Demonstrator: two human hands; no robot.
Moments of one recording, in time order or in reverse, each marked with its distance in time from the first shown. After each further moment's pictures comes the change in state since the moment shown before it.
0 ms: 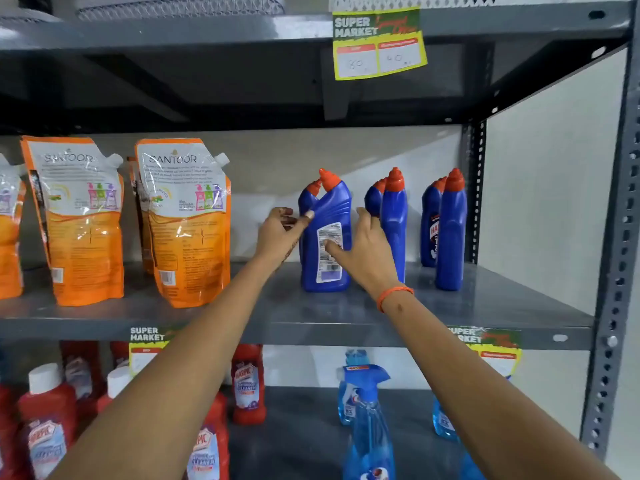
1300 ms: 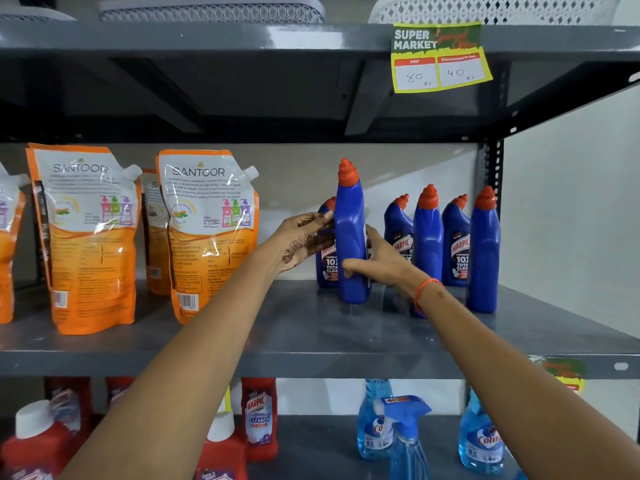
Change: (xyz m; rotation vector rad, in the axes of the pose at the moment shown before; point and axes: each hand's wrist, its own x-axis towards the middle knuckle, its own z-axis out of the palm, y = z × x) left_hand 0.049 -0.008 -0.030 -0.785 -0.541 -0.228; right_hand 0.045 -0.002 0.030 0.416 -0.439 0.160
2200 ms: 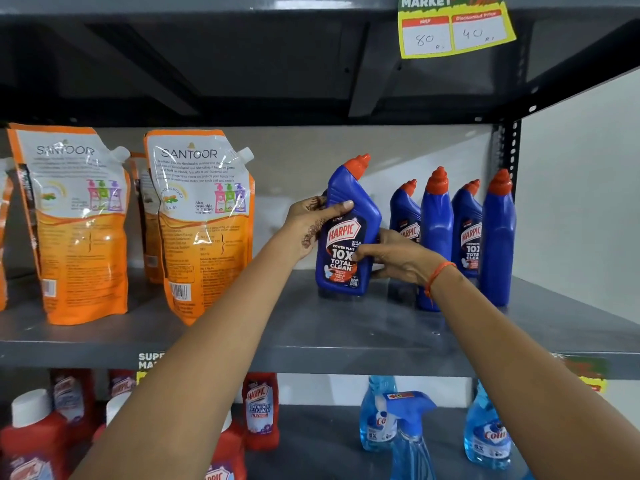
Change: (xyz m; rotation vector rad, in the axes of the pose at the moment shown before) left_hand 0.018 -0.011 0.018 0.098 0.188 0.062; right_hand 0.025 0.029 -0.009 0.410 -0.128 0.244
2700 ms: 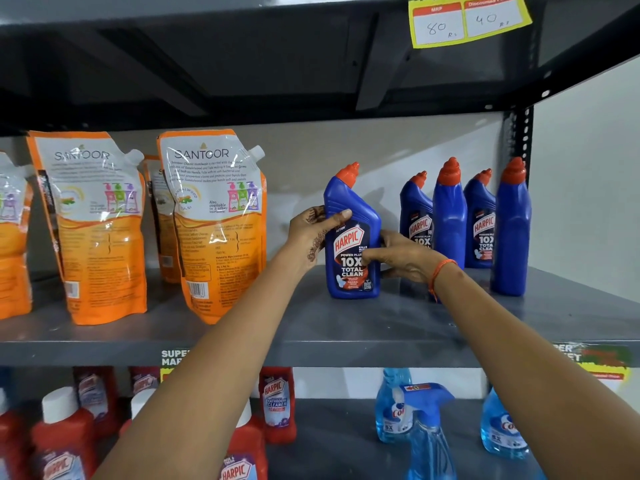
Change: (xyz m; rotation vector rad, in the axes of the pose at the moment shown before) left_hand -0.017 -0.017 -0.014 -0.051 0.082 -0.002; right_hand 0.008 0.011 0.012 -0.115 0.031 0.048
